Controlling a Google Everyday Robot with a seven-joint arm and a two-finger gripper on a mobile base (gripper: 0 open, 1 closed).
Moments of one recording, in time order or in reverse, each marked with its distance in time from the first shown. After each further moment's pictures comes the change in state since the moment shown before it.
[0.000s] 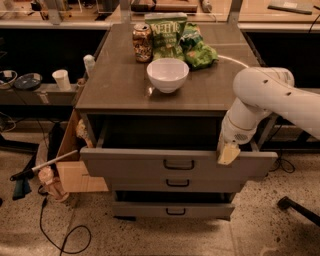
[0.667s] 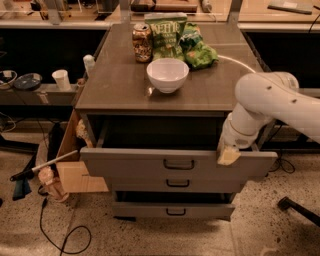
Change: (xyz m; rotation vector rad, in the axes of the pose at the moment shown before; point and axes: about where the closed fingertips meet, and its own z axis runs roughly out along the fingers) arm 0.004 0.009 -0.002 0.048 -0.003 0.023
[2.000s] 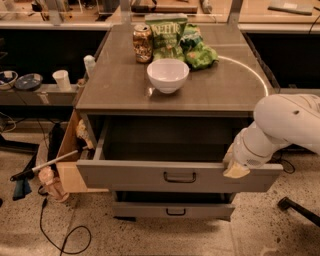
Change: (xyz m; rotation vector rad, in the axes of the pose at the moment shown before) arm 0.012 0.043 -0.010 0.103 -0.054 0.031
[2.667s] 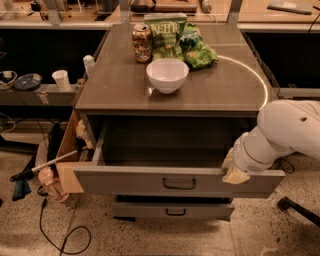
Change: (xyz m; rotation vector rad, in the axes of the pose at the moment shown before) arm -0.012 0.021 -0.006 0.006 -0.048 -0.026
